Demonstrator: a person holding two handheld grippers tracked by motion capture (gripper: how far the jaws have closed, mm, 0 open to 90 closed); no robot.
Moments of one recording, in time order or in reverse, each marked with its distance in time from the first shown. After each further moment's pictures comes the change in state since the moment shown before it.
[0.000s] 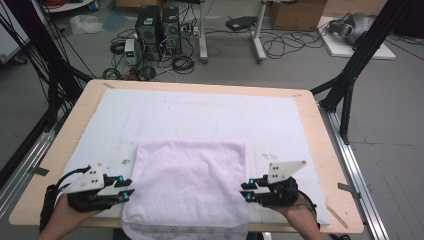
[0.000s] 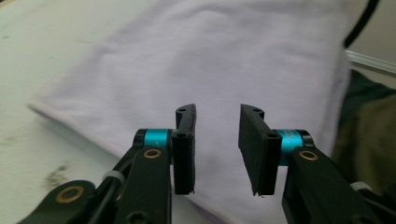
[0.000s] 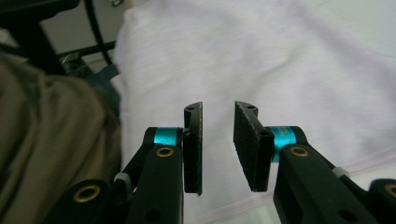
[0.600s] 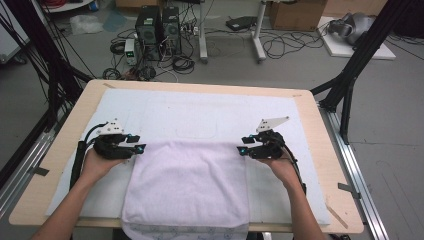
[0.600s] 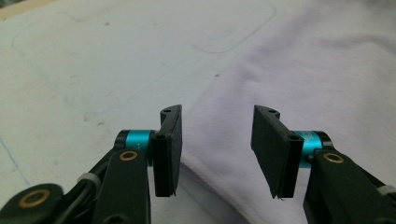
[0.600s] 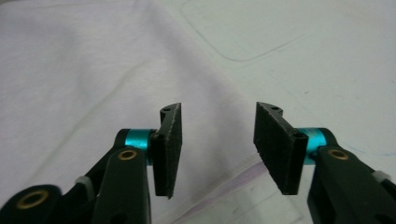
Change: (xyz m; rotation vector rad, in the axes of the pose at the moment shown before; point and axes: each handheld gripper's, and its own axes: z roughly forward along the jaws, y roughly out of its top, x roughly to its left) left arm 0.114 0.008 0.070 0.025 0.149 -0.211; right arm -0.125 0.025 0.034 0.053 -0.193 0.123
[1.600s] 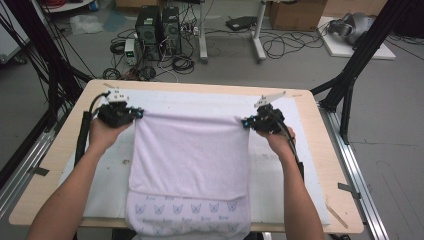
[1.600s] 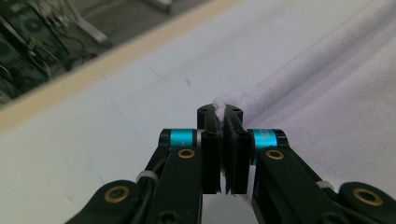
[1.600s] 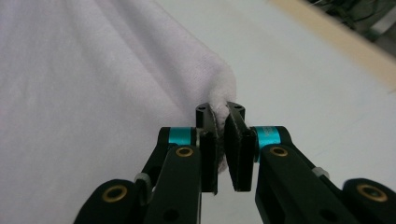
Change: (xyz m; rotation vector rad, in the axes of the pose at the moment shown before) left arm 0.031 0.098 0.001 -0.038 0.201 0.064; right arm -0.042 0.057 -0.005 0.053 -0.154 -0.015
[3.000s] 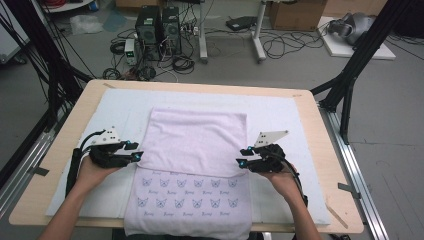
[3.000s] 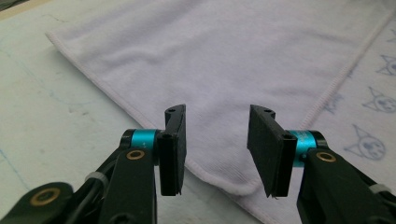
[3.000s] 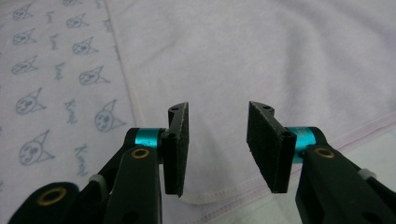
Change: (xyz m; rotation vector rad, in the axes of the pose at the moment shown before) left arm -0.057 -0.107 -0.035 0.004 -0.260 0.030; right arm 0.084 -0.070 -0.014 -0.036 0.139 -0.060
